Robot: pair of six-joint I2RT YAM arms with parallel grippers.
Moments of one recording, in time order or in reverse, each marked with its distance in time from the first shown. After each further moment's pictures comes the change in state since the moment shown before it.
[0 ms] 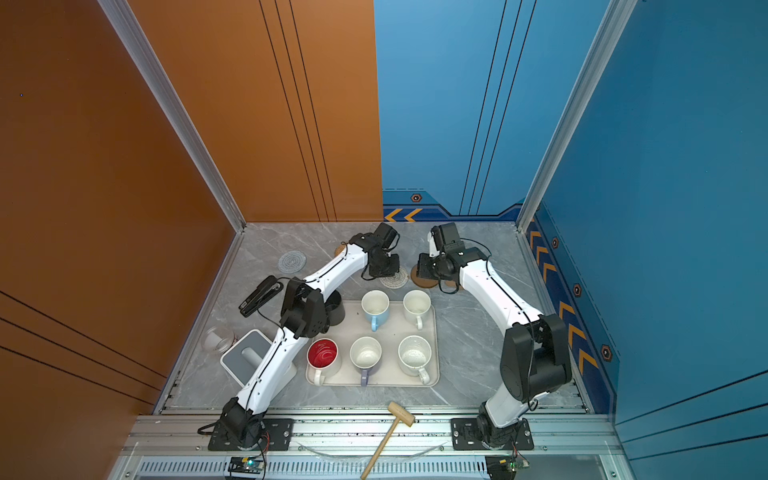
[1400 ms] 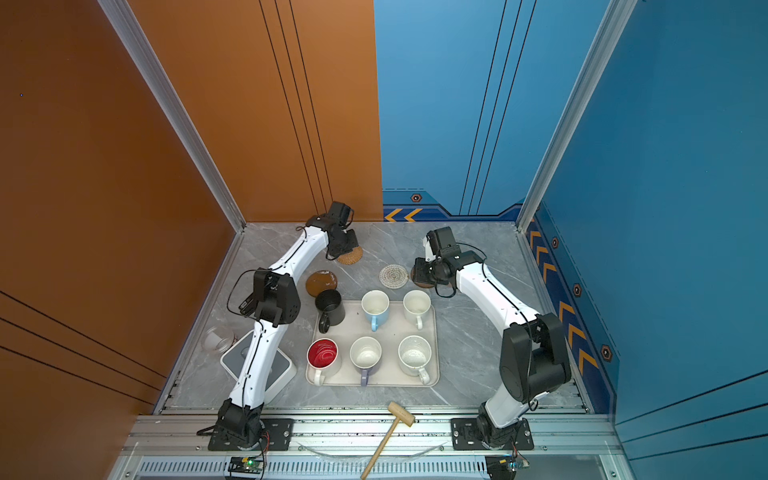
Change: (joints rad) left arm 0.274 -0.063 -0.025 0.014 -0.120 -0.035; right arm 0.032 -0.001 -0.034 0.019 -0.027 0.023
